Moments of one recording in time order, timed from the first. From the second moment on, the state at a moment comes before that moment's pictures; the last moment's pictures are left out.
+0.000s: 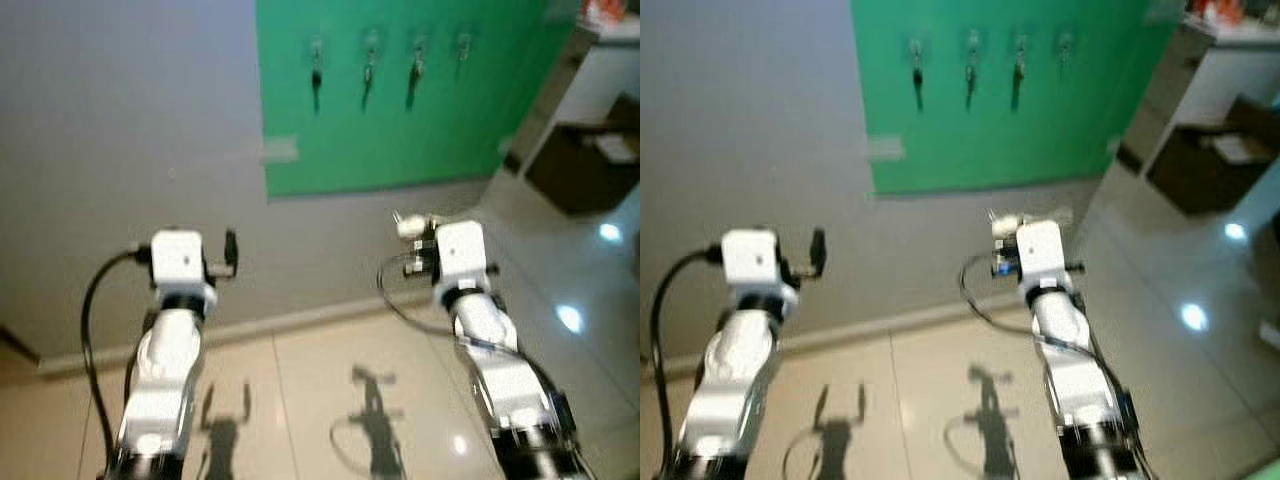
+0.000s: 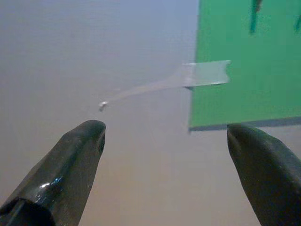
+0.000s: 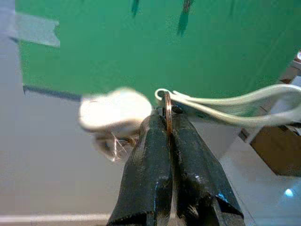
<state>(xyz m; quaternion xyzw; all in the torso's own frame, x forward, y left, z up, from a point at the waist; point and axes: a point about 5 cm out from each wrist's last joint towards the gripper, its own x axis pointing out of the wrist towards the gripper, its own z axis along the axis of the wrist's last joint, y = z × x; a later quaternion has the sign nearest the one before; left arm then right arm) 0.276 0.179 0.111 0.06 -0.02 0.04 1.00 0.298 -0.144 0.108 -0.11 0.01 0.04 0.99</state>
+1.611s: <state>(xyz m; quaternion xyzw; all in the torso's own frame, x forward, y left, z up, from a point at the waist) 0.298 0.162 0.119 0.07 -0.03 0.00 1.00 0.293 -0.159 0.095 -0.11 0.03 0.00 0.99</state>
